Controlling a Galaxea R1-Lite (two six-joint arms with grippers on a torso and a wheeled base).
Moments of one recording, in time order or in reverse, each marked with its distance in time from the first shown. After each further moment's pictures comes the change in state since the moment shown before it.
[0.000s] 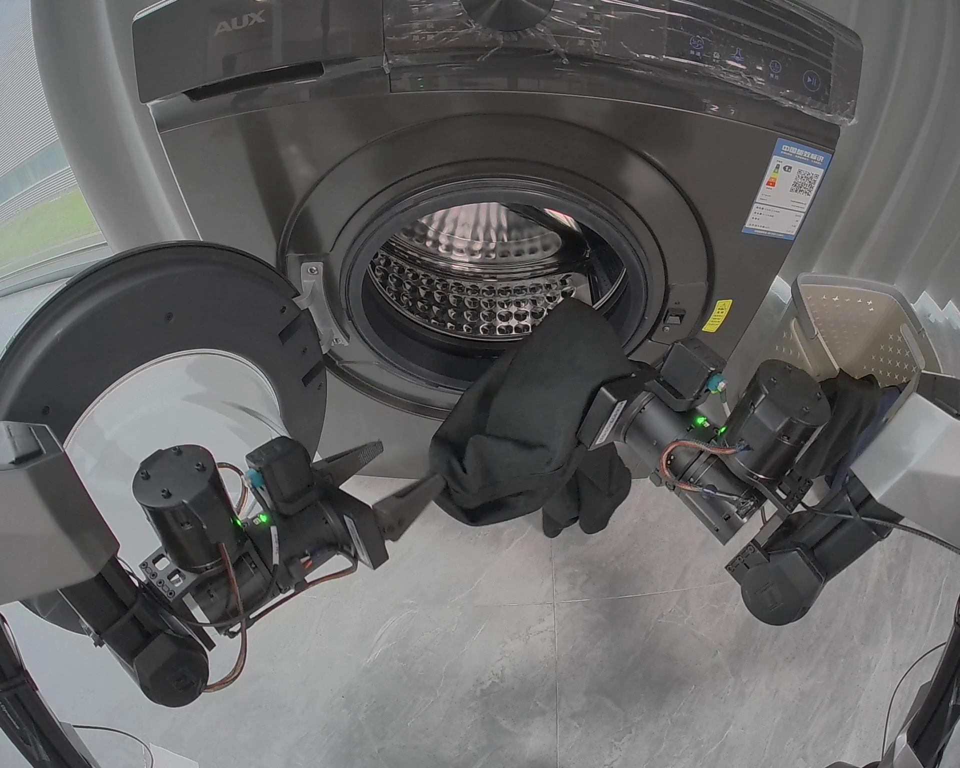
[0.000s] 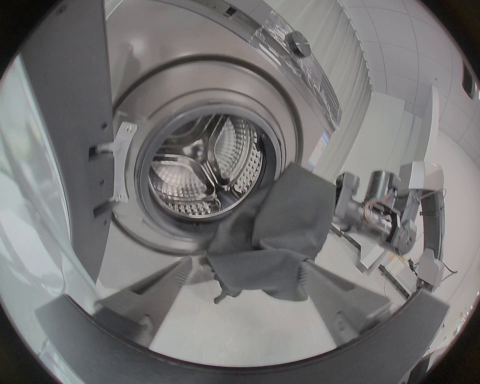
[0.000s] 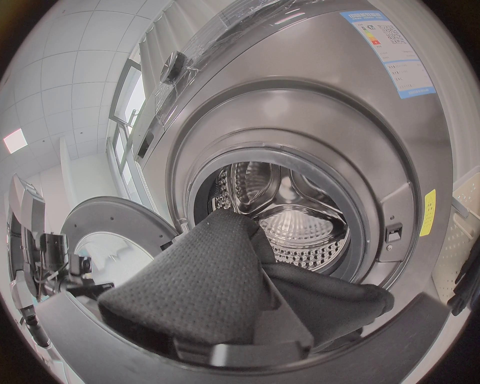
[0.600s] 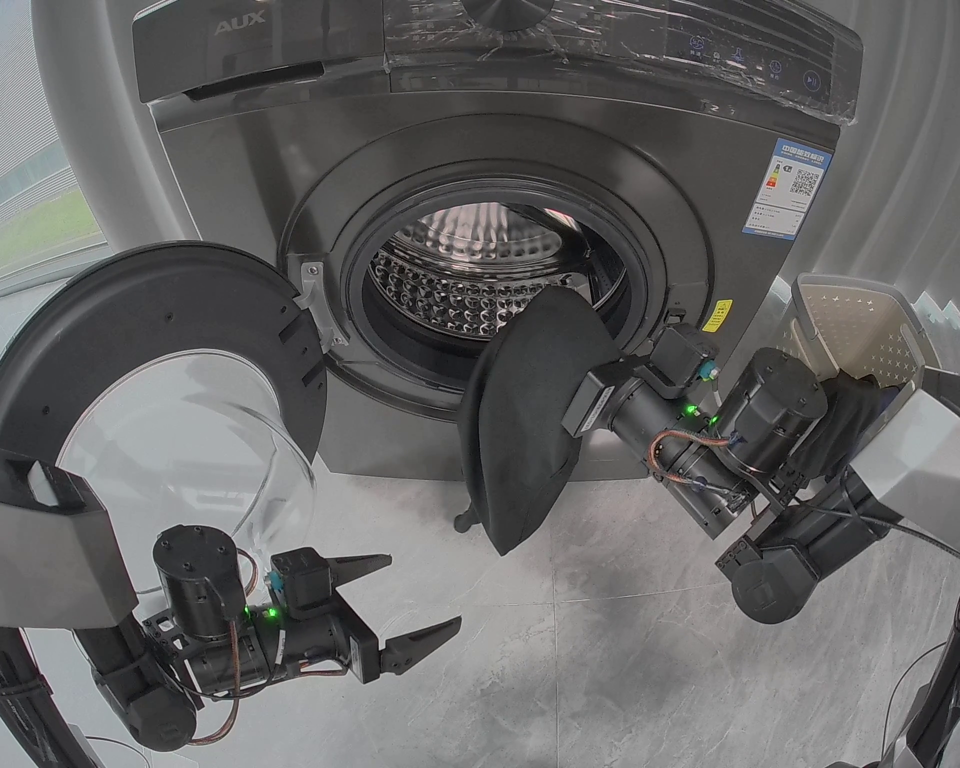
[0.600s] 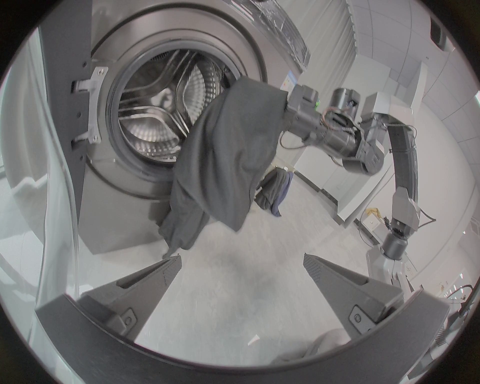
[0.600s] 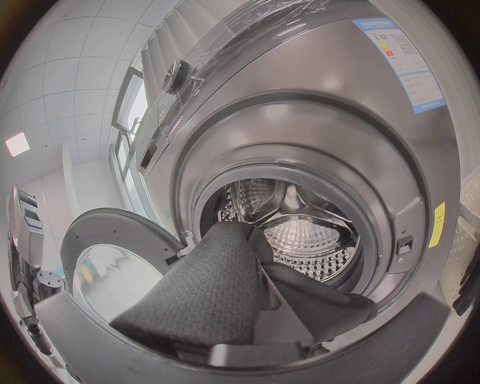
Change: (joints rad) left arm -0.036 0.053 0.232 -0.001 -0.137 0.149; right arm 0.032 -0.002 -0.049 0.010 -0.013 0.006
